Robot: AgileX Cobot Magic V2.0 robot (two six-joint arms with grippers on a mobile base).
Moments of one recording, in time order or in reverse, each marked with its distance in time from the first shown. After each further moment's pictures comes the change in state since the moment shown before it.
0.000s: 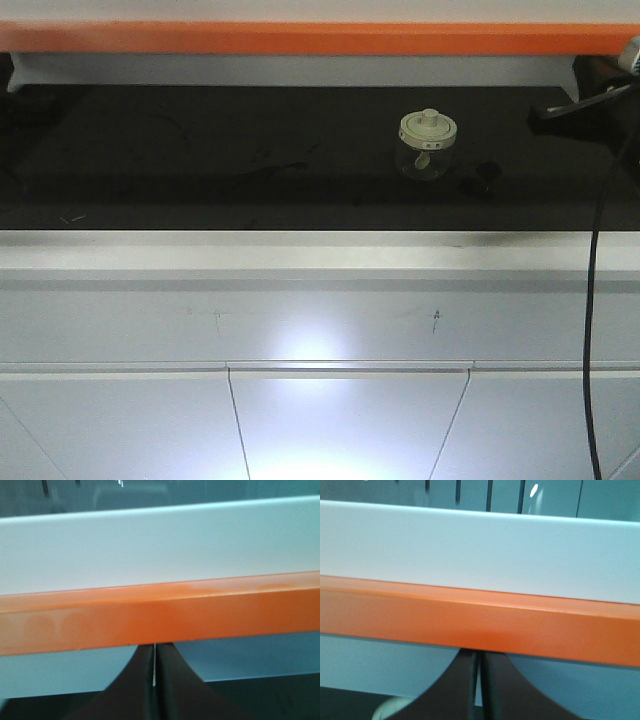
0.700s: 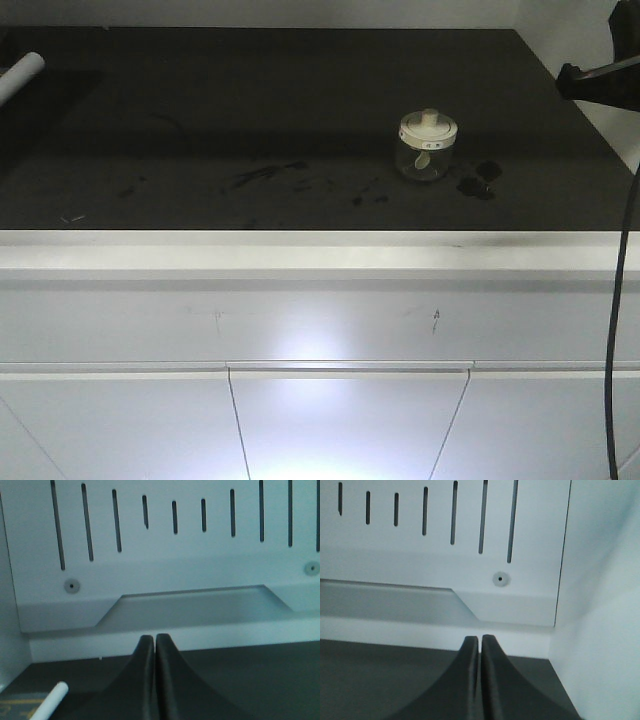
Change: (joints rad) left arm 0.000 -0.091 -0.040 0.000 0.018 0.001; right arm 0.000 -0.108 -0.013 0.010 0.111 0.004
